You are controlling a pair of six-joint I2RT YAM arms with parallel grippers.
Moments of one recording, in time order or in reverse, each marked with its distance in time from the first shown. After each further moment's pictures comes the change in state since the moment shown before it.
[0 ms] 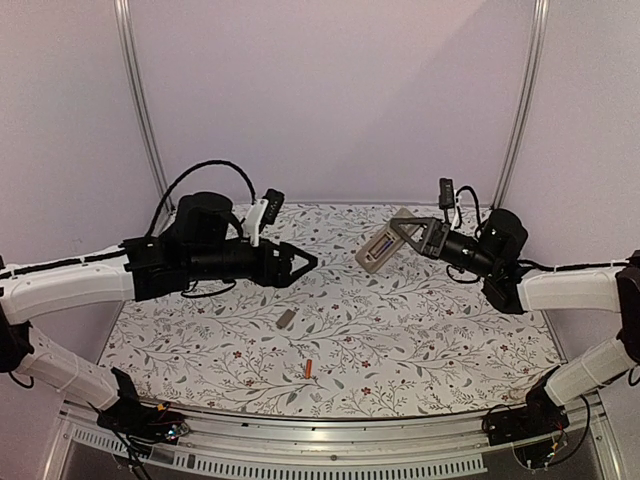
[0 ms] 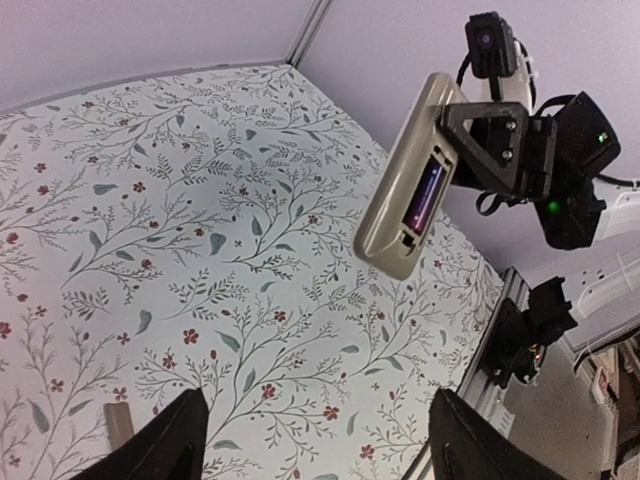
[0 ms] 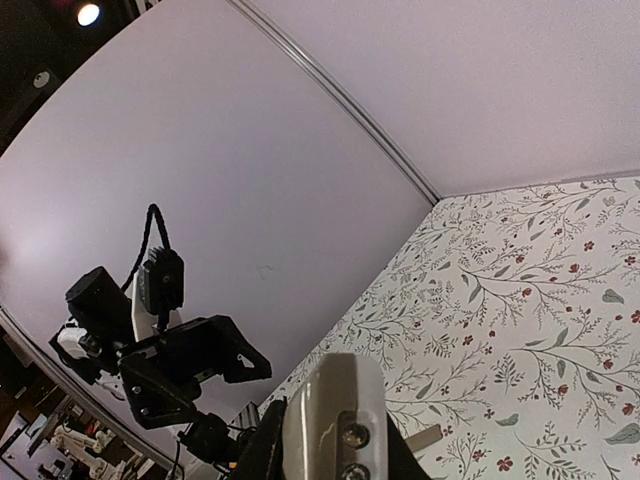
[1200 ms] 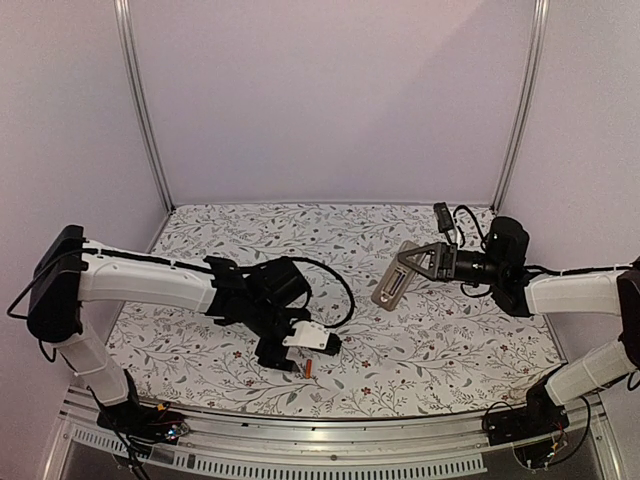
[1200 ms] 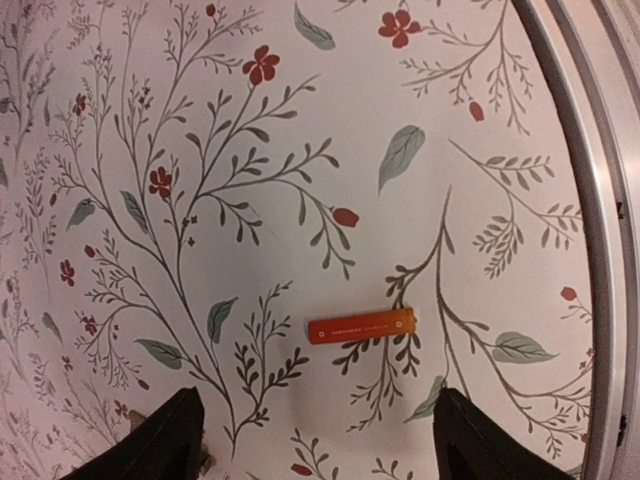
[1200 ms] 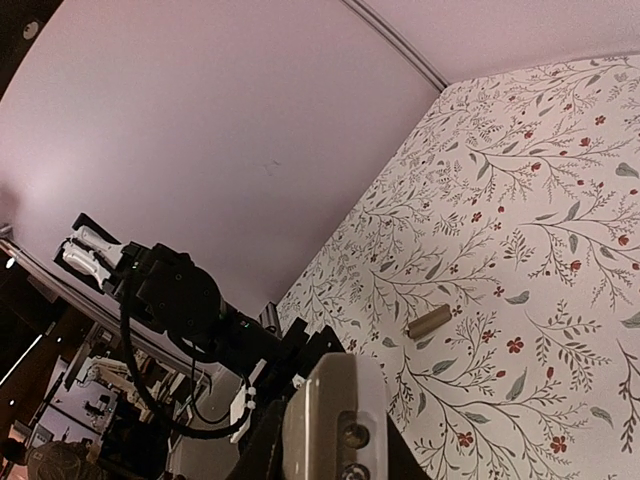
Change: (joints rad) left arm -0.147 0.385 0.096 -0.498 0.002 1.265; right arm -0.103 -0.042 -0.074 -0.185 -0.325 -0.050
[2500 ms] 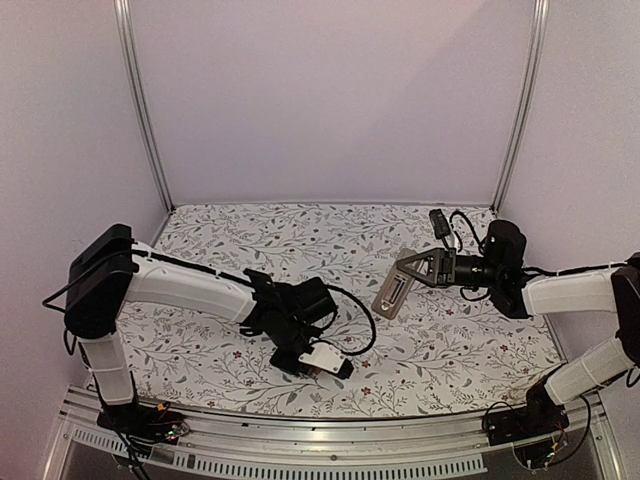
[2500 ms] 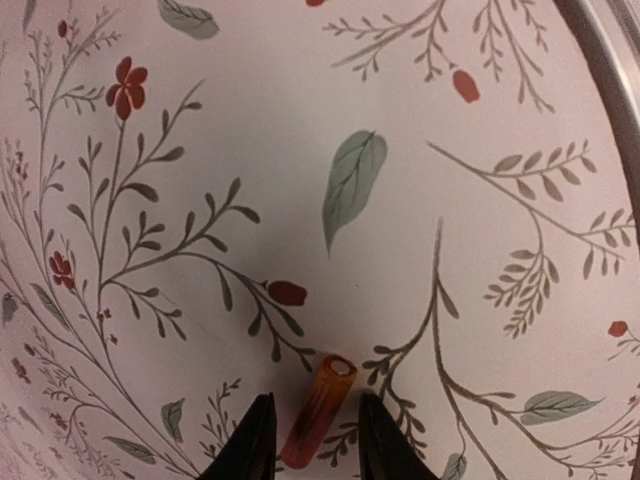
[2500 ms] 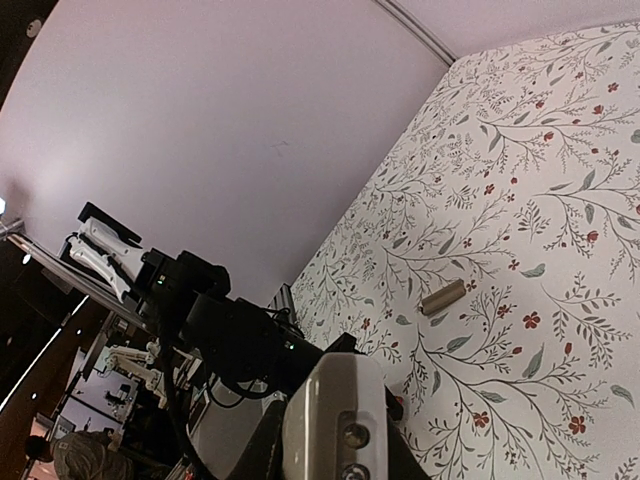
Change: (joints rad) left arm -0.058 0.215 0.105 -0.026 -0.038 0.147; right arm -0.001 0.029 -0.014 0.023 -0.069 0.035
